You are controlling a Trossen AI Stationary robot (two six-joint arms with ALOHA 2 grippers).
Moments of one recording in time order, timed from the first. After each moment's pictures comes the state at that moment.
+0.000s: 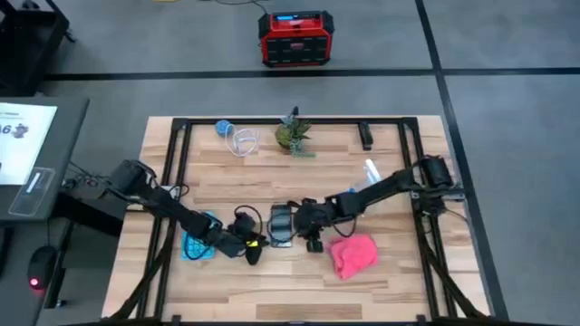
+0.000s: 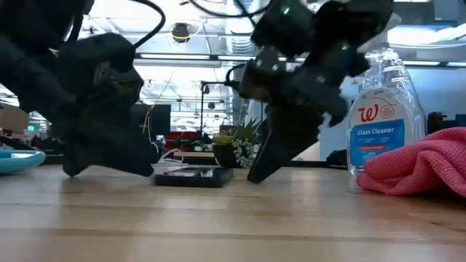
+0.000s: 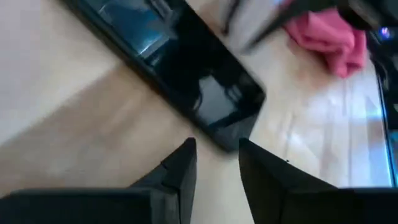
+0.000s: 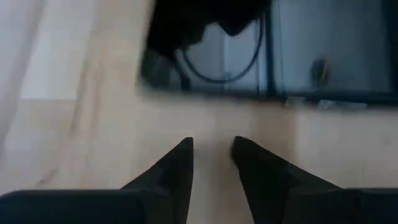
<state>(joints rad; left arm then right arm) -0.52 1.70 0.54 0.43 -0.46 -1.11 0.14 1.95 1.07 -0.02 -0.06 0.12</state>
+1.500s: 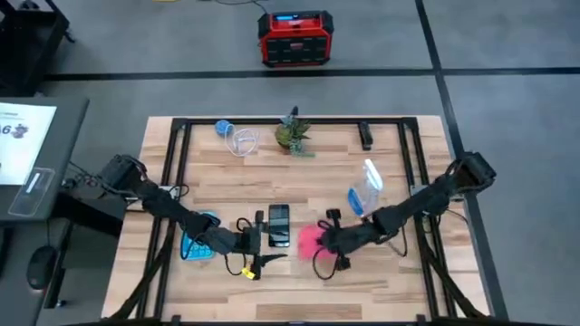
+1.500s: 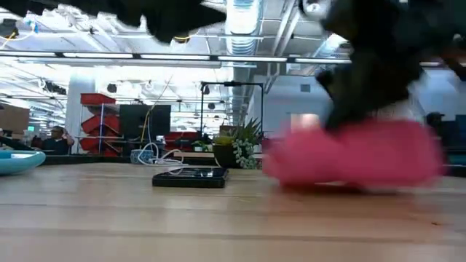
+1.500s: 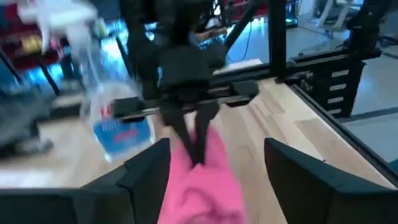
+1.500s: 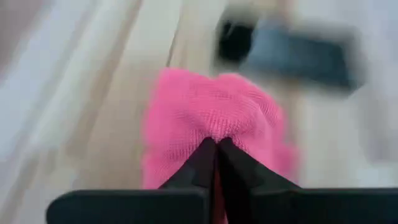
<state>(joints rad) -0.53 1.59 0.74 0.69 -0.52 0.13 0.44 1.56 0.79 0.13 0.34 0.11</state>
